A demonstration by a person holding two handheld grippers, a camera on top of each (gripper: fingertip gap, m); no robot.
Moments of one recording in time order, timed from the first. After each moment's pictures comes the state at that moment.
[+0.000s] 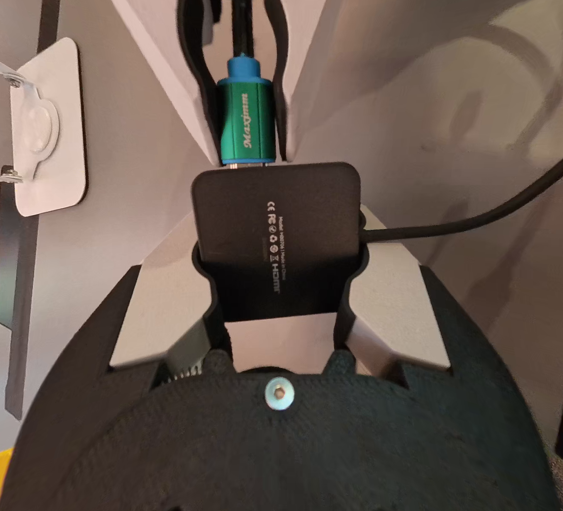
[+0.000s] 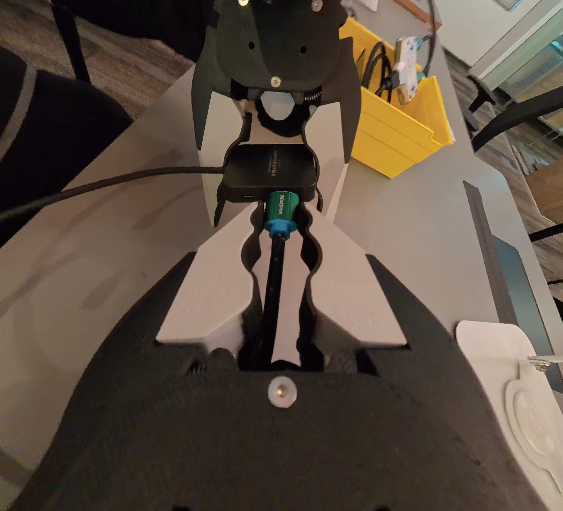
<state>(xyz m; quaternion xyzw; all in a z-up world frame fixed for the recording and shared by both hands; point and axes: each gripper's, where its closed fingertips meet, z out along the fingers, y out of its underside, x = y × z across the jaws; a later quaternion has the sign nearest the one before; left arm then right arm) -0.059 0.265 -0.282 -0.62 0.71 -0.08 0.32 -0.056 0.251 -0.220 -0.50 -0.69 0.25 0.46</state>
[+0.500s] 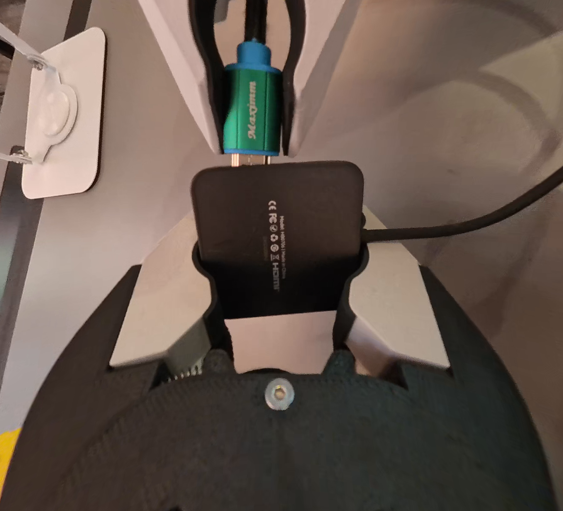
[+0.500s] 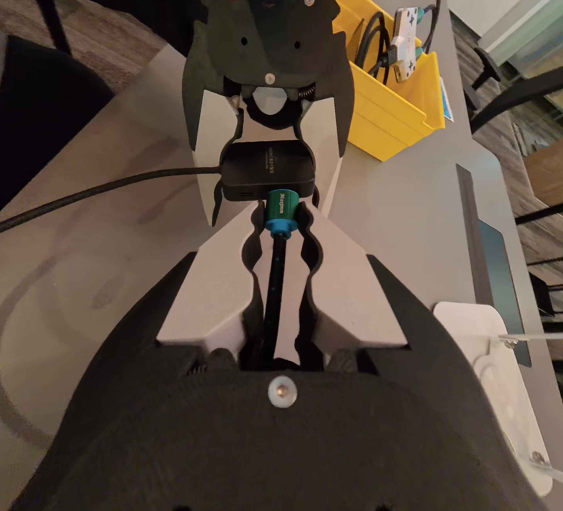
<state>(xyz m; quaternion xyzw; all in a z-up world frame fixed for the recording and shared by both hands) -0.054 0.281 -0.281 -0.65 0.67 -0.09 0.35 -0.052 0.267 -0.217 -0.51 -0.70 0.22 0.44</state>
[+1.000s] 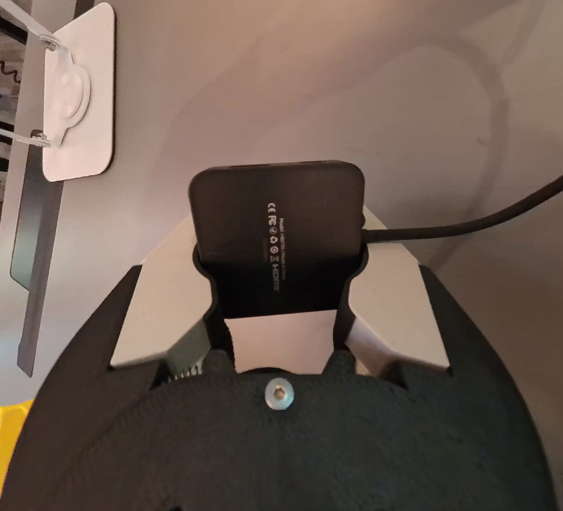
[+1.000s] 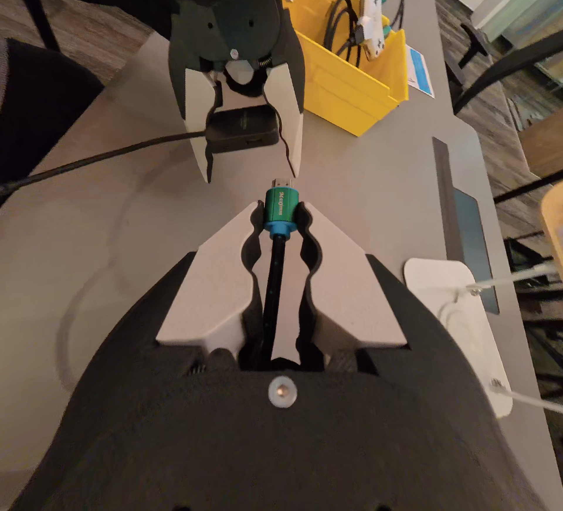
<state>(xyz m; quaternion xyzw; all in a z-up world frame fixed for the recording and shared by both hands) -0.070 0.290 -0.282 -0.65 0.68 -0.06 0.35 -0.003 0.288 -0.189 -0.54 -0.69 0.21 0.44</state>
